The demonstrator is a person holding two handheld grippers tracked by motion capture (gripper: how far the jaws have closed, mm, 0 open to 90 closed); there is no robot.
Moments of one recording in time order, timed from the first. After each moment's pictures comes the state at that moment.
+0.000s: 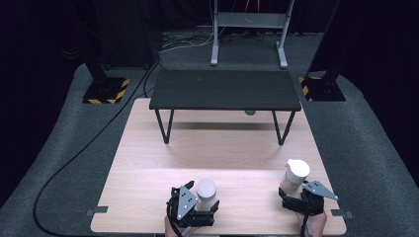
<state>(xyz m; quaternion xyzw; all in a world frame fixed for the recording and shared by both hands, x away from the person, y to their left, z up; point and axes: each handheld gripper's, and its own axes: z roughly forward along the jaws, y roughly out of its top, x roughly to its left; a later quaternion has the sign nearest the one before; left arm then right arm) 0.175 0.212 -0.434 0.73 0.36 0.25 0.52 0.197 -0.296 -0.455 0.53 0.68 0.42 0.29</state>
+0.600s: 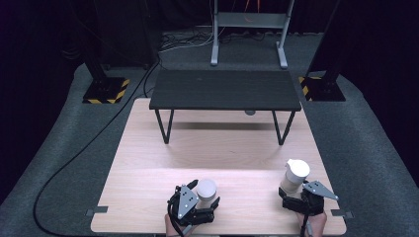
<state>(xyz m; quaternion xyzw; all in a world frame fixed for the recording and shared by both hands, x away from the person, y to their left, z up) 0.180 0.213 -0.433 0.74 0.35 0.25 0.53 0.196 -0.297 -0.455 0.53 0.68 0.42 0.29</state>
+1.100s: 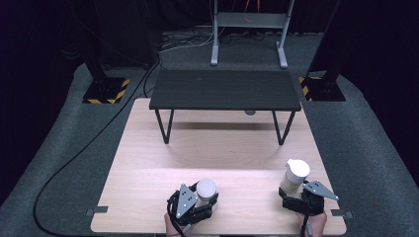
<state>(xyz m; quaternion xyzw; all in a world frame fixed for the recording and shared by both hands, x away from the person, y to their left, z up) 0.183 0.218 -0.440 0.73 0.34 0.24 0.54 0.196 -0.297 -0.456 0.53 0.68 0.42 0.29</state>
